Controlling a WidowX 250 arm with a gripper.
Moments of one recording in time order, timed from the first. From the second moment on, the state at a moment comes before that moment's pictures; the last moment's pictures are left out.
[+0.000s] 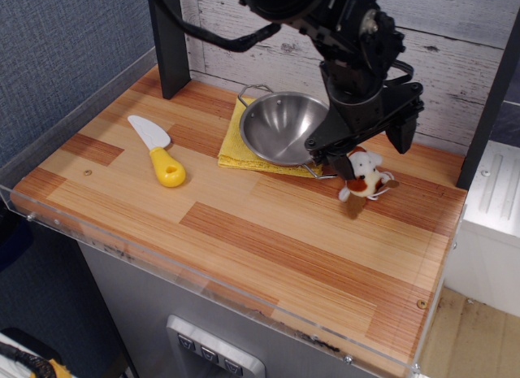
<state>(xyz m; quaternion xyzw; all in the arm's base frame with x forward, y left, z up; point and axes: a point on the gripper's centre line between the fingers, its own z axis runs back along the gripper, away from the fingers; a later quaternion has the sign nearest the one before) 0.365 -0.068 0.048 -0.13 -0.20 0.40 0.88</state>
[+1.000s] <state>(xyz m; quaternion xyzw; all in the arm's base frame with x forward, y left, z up) 0.336 -0.085 0.048 -0.15 -0.19 0.42 0.88</state>
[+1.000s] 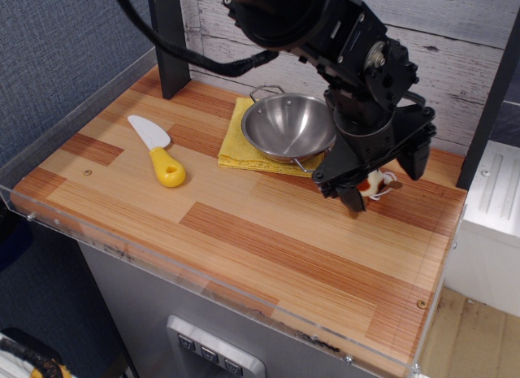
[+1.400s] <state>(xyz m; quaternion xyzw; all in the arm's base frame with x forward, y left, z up) 0.353 -0.083 0.045 -0.14 -0.19 0.40 0.88</state>
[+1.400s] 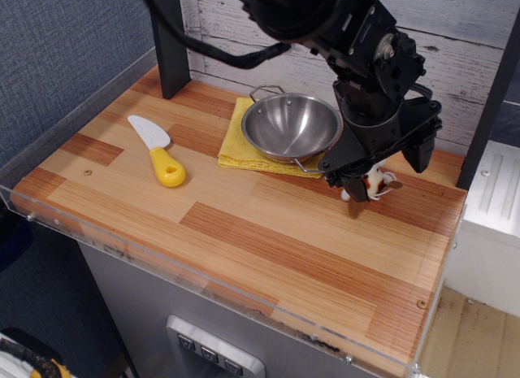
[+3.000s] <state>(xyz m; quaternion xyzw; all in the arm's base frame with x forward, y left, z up) 0.350 -0.076 0.055 -0.16 -0.19 0.39 0.88</state>
